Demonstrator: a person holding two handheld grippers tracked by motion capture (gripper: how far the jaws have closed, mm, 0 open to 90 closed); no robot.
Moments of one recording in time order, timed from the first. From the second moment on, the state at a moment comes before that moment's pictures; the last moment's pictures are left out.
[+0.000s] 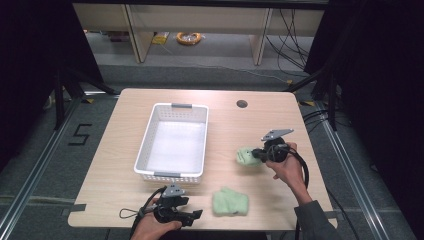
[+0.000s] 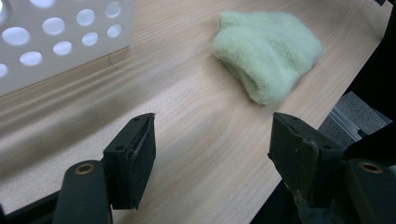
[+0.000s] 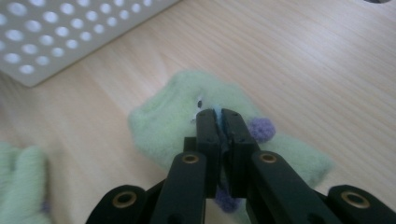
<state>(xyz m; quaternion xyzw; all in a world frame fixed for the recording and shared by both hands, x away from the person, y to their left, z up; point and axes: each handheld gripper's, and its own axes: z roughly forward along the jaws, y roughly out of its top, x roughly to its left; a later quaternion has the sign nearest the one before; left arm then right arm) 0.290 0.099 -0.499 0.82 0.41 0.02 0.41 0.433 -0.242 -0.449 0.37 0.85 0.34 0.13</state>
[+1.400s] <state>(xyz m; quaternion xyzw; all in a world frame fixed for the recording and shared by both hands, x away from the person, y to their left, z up) 0.291 0.104 -0.496 0.81 0.42 0.02 0.41 0.308 -0.179 -0.462 0.32 0.87 0.37 0.08</state>
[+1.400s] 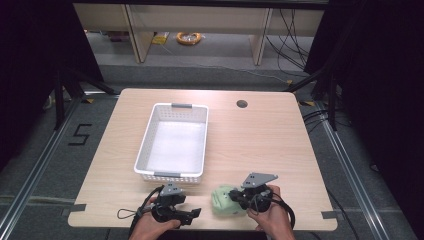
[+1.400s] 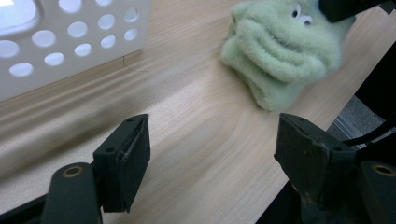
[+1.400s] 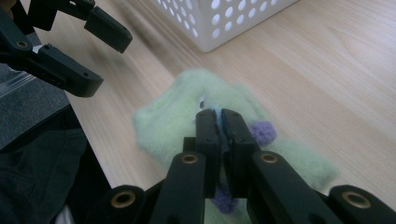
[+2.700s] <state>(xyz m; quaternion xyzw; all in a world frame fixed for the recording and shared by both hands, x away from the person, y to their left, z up) 0.324 0.044 -0.493 0.81 0.39 -0.04 0.43 0.342 -0.227 -0.490 0.38 0.85 0.37 0.00</state>
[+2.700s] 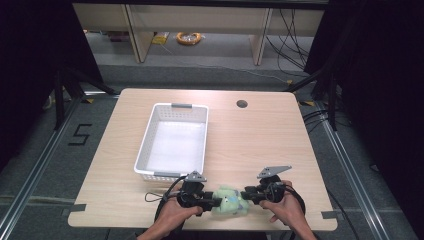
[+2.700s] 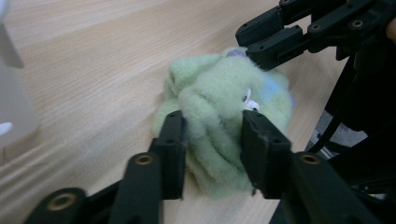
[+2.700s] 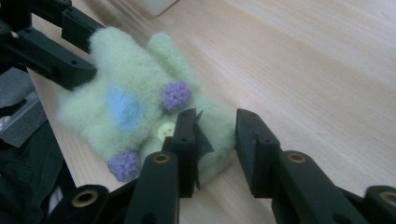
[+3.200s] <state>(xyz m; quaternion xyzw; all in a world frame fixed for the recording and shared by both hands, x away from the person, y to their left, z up) 0.320 0.051 -0.476 0.80 0.38 -0.04 0.47 0.325 -0.229 -0.470 0.36 0.85 0.38 0.01</state>
